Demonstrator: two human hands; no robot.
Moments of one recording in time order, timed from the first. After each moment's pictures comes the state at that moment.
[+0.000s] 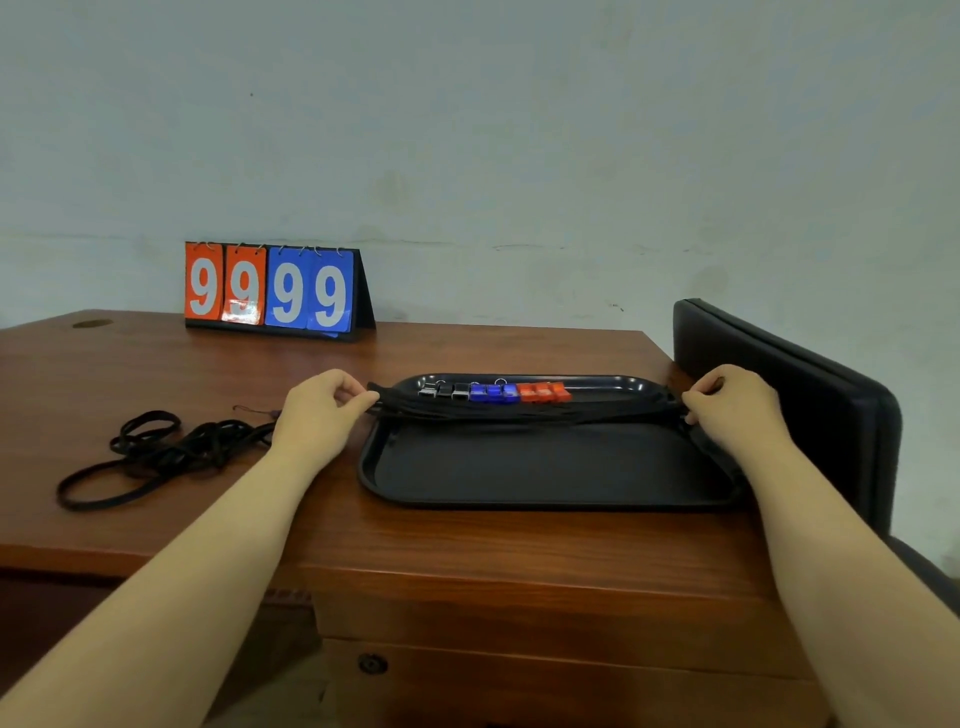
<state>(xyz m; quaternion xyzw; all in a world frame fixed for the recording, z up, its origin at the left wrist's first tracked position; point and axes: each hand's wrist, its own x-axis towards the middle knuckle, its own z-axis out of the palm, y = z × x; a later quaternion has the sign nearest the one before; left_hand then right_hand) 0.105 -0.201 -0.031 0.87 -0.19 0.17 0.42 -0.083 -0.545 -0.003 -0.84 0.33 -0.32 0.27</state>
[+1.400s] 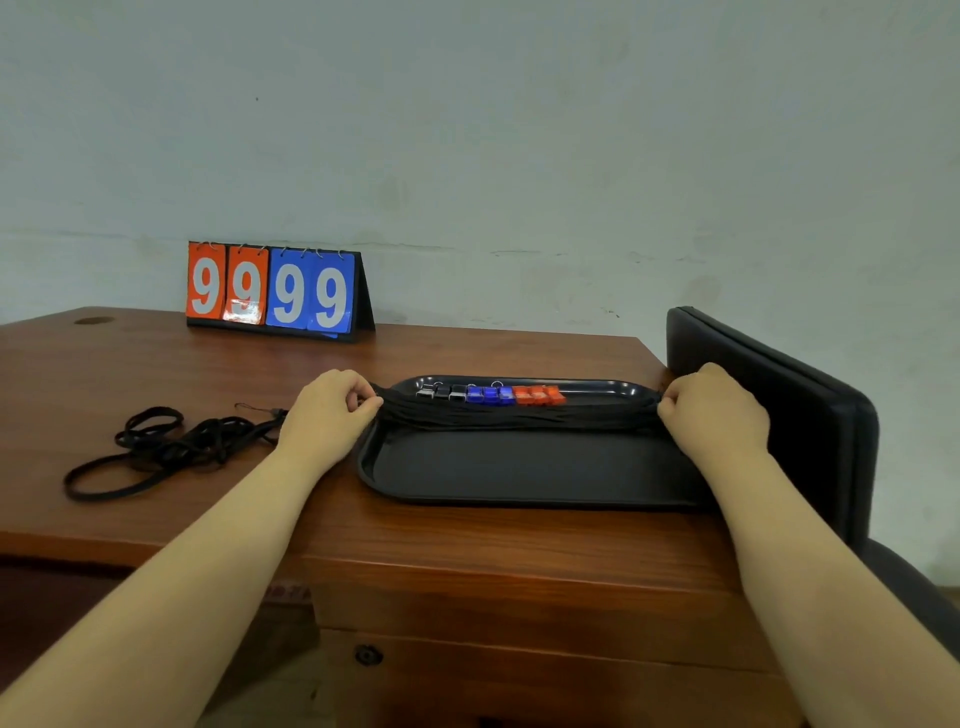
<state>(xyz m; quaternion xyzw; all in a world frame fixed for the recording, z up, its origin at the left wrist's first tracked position) 0.102 -0.204 -0.032 0.88 -0.25 0.22 0.33 -0.080 -0.527 0.000 -0.90 0.35 -0.27 -0.02</state>
